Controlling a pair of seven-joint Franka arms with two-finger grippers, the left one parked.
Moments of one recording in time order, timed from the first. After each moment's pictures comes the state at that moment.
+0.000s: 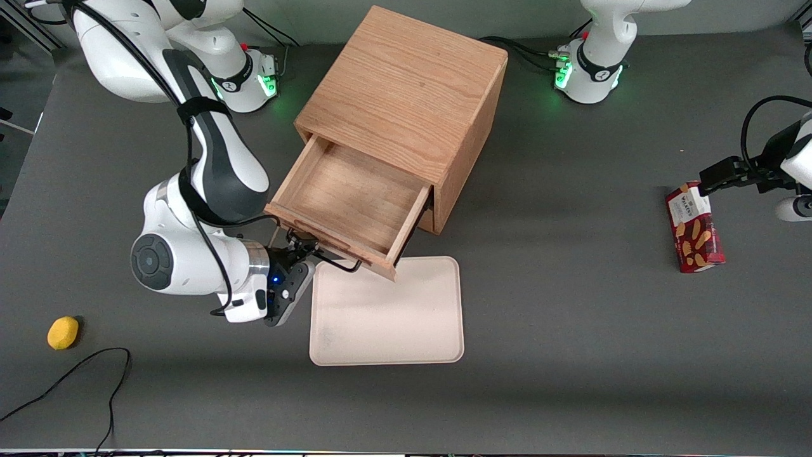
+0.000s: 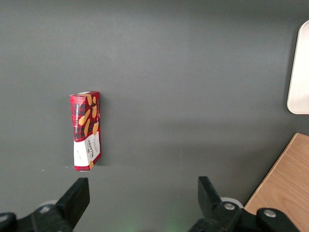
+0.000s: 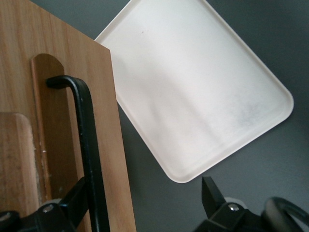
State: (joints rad) arm 0.26 0.63 0.09 -1.26 0.30 1.80 -0.65
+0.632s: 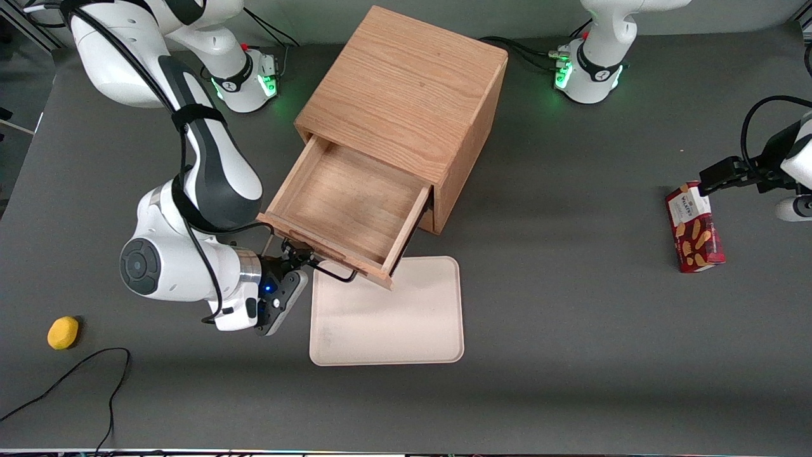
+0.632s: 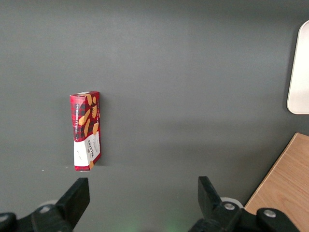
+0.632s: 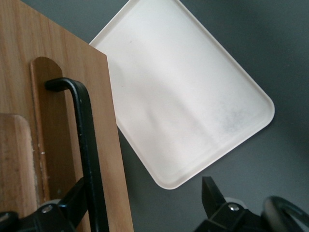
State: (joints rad) arm 0.24 0.65 0.09 -1.25 0.30 1.84 -0.65
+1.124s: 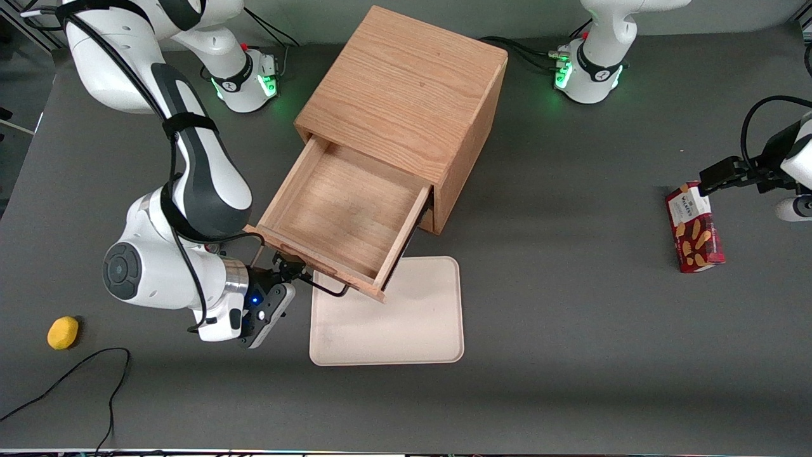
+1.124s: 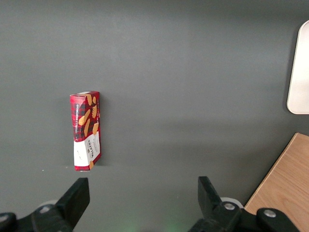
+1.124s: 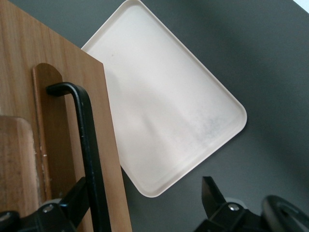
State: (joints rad) arm 0.22 0.66 0.09 -1.23 0.30 1.89 -0.65
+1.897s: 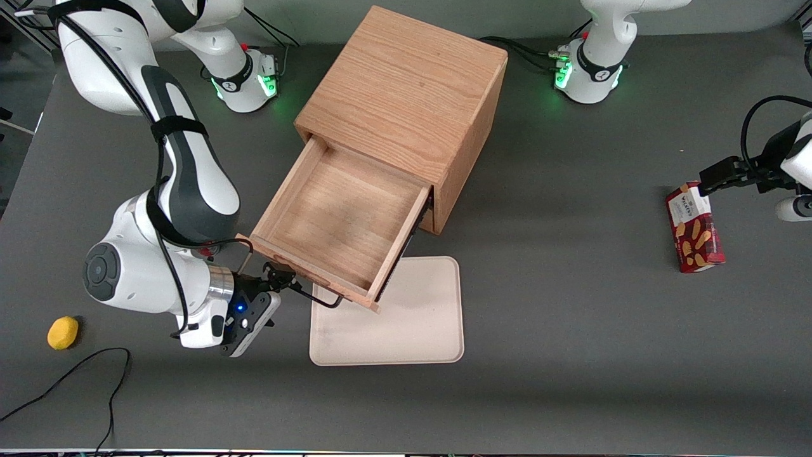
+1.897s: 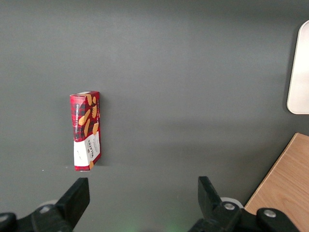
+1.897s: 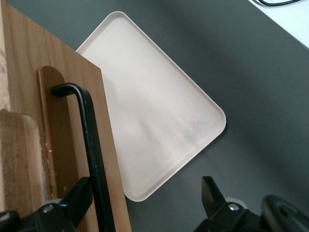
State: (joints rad) arm 0.19 0.66 0.09 -1.22 0.30 1.93 -0.65
